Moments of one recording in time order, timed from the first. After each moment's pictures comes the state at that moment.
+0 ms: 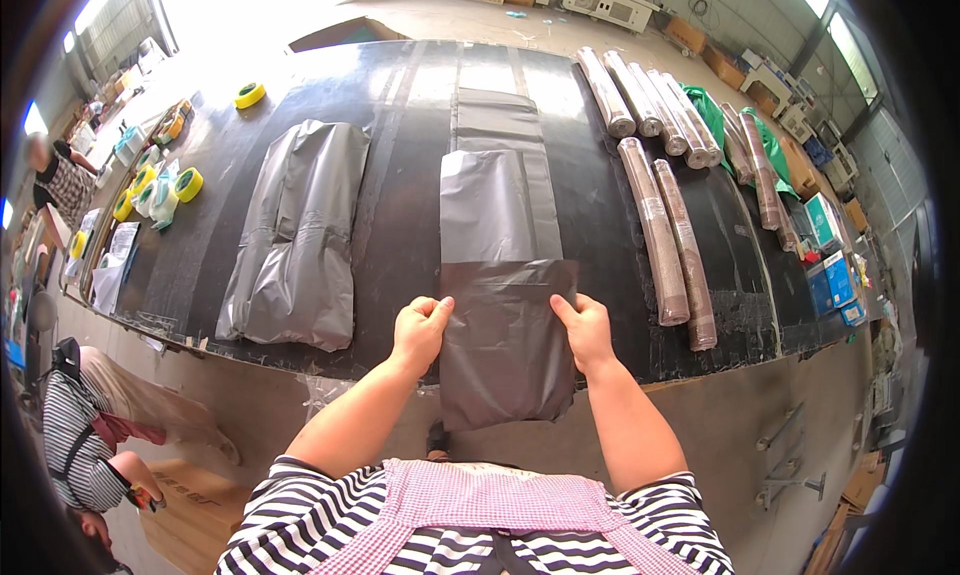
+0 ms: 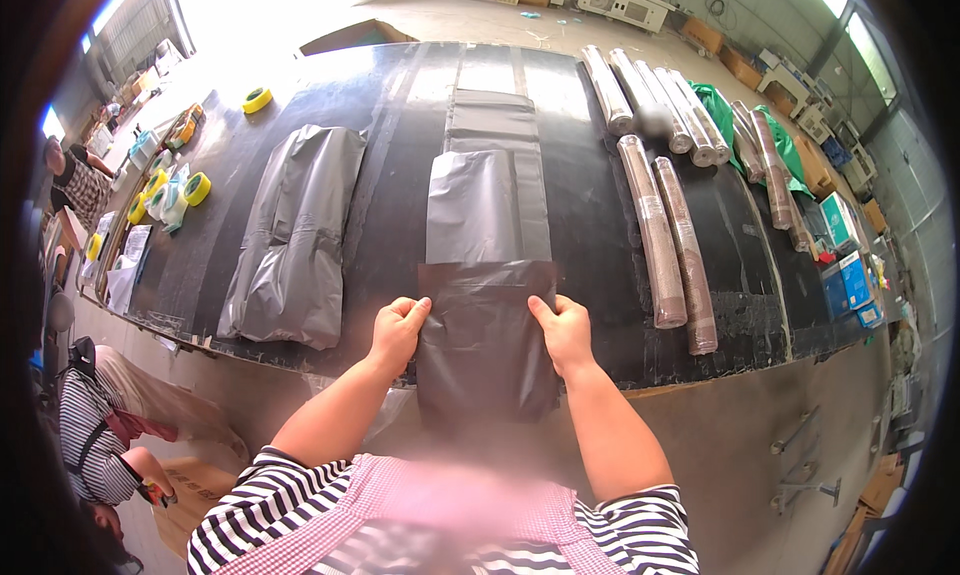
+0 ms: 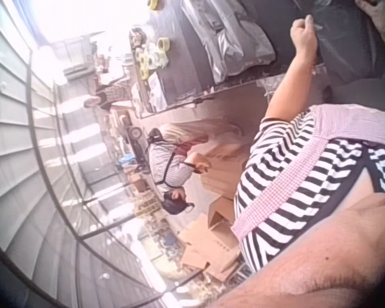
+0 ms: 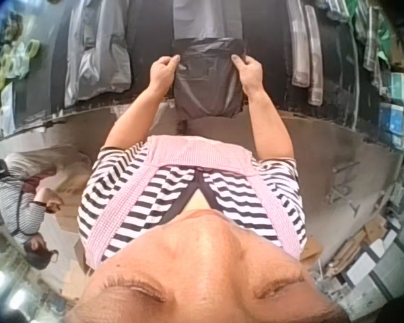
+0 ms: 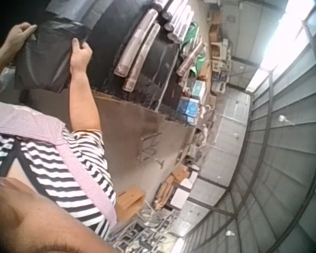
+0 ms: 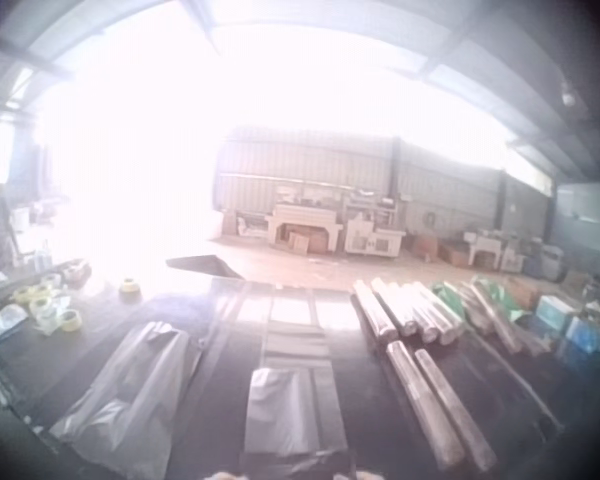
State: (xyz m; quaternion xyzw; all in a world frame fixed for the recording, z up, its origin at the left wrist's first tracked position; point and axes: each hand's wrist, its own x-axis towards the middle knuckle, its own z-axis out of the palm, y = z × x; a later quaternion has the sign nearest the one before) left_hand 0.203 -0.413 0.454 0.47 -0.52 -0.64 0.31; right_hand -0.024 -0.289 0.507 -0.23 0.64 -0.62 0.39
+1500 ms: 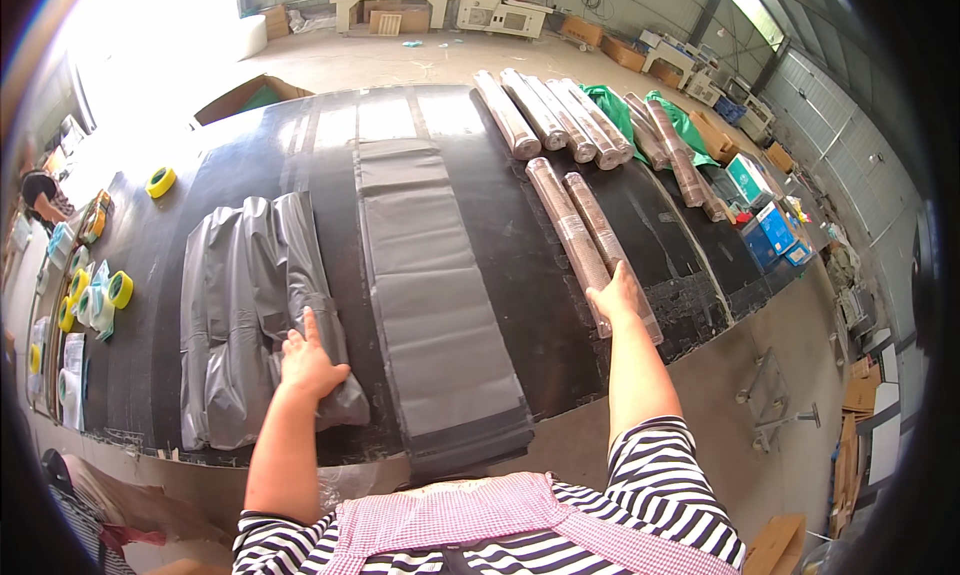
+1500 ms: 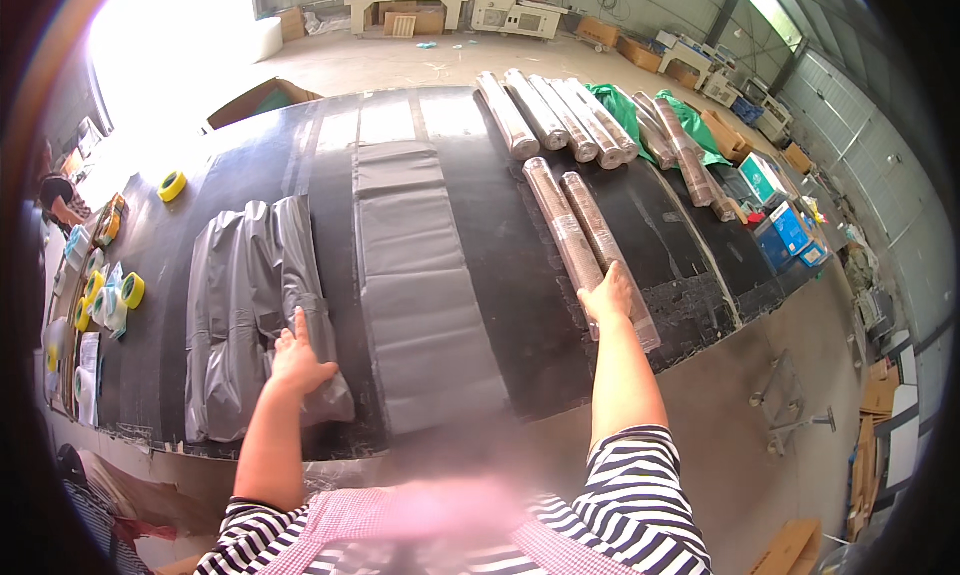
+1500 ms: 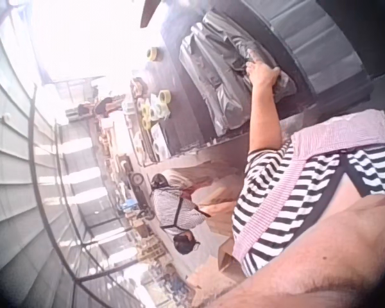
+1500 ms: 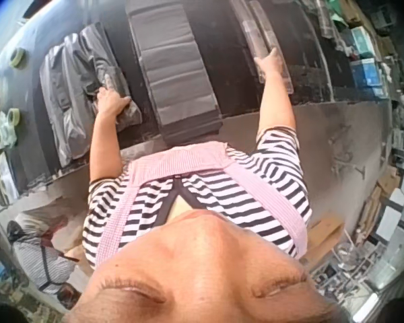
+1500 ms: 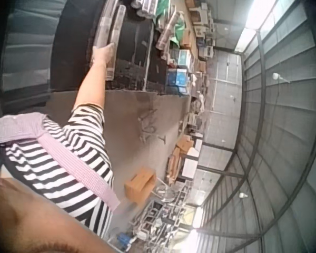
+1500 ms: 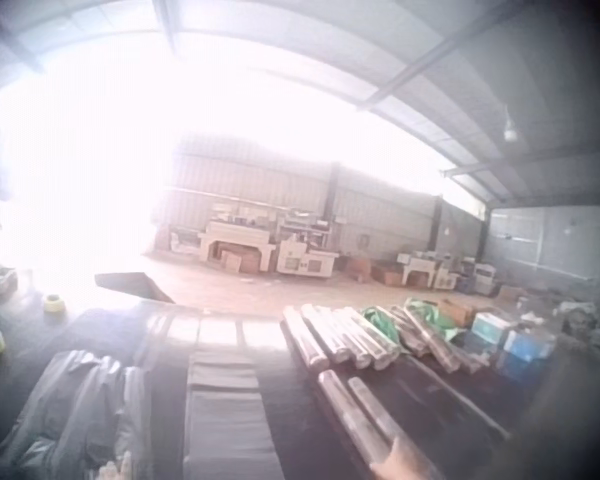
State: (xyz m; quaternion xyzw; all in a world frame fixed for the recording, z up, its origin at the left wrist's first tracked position) left_hand 0.225 -0.522 0.507 0.54 -0.82 -0.19 -0.07; right_hand -0.253 -0.270 0.506 -0.20 0.97 -0.09 -0.04
